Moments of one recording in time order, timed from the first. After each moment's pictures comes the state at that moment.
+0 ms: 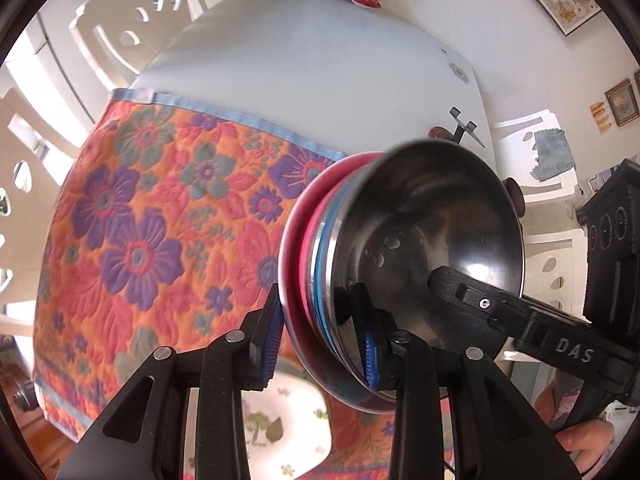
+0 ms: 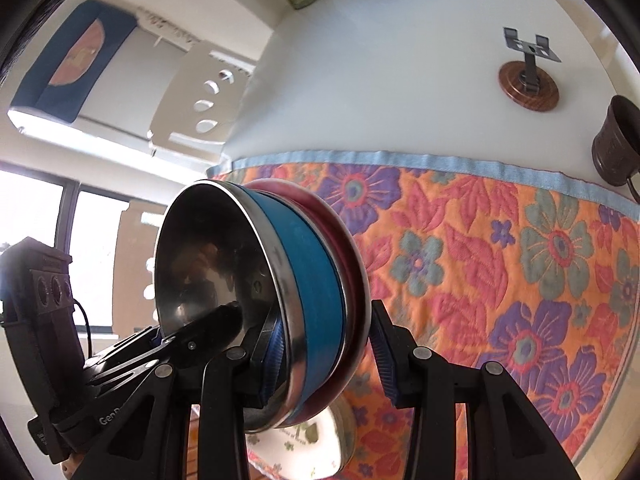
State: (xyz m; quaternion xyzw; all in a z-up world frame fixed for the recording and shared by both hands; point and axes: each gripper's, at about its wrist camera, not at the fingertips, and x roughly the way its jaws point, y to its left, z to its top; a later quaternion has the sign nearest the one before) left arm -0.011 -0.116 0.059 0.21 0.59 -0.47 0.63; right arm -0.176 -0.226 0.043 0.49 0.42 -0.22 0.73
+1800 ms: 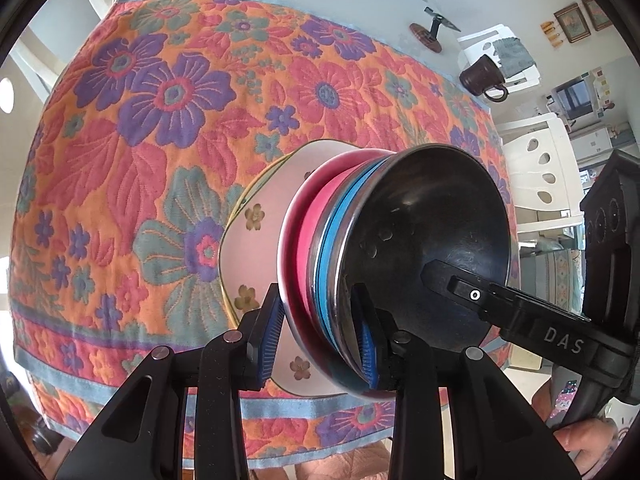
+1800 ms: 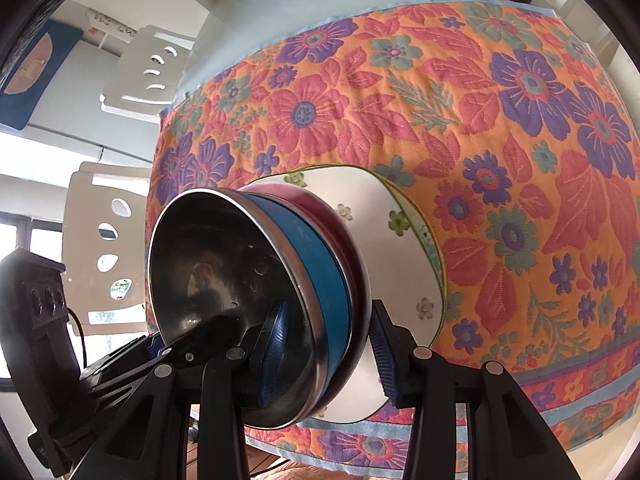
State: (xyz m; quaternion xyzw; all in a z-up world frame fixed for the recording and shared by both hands) left arm 0.011 0.051 -0.028 0.26 0.60 -0.55 0.52; right arm -0.169 -0.019 -0.029 0.53 0.41 -0.36 0.65
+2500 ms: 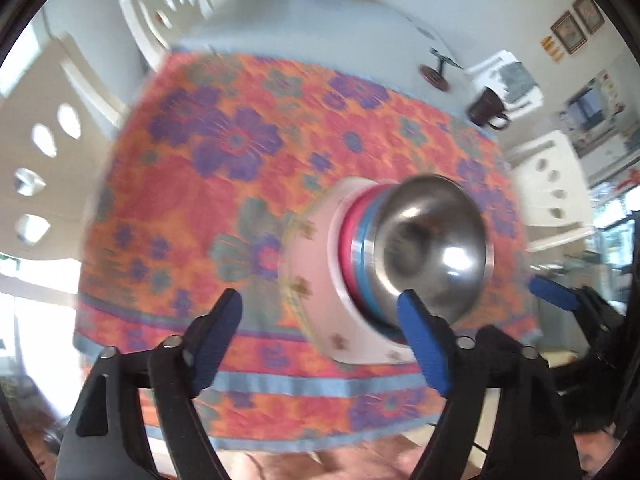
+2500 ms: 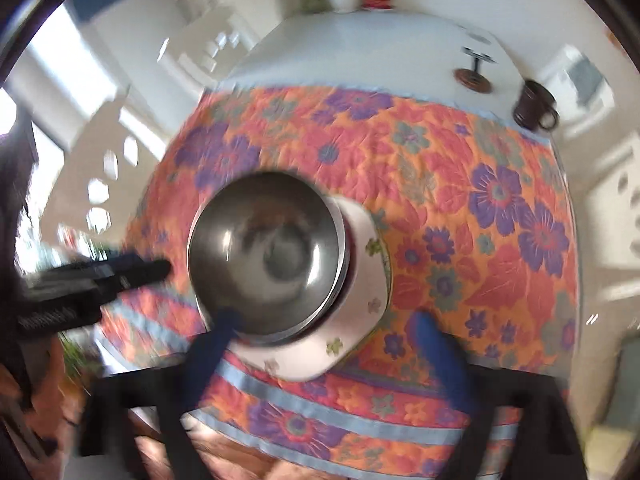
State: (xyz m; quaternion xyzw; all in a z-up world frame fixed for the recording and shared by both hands) left arm 0.024 0.100 0.028 0.26 0.51 -0.54 0.62; right arm -0.160 0.050 0.036 0.30 0.49 -0.38 0.73
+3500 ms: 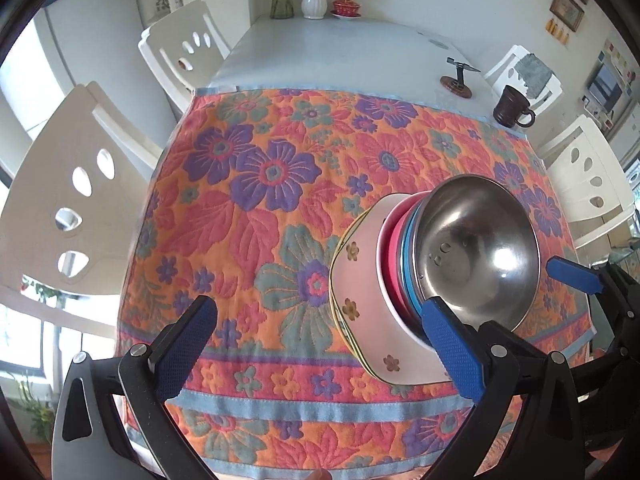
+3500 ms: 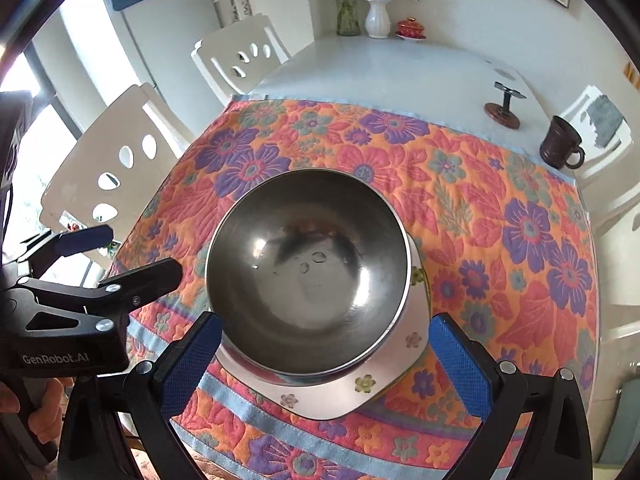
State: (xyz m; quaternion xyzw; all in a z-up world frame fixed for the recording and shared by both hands) left arm 0.019 0.101 0.021 0.29 0.43 -0.53 0.67; right arm -0.135 0.056 0.020 0.27 0.44 -0.37 0.77
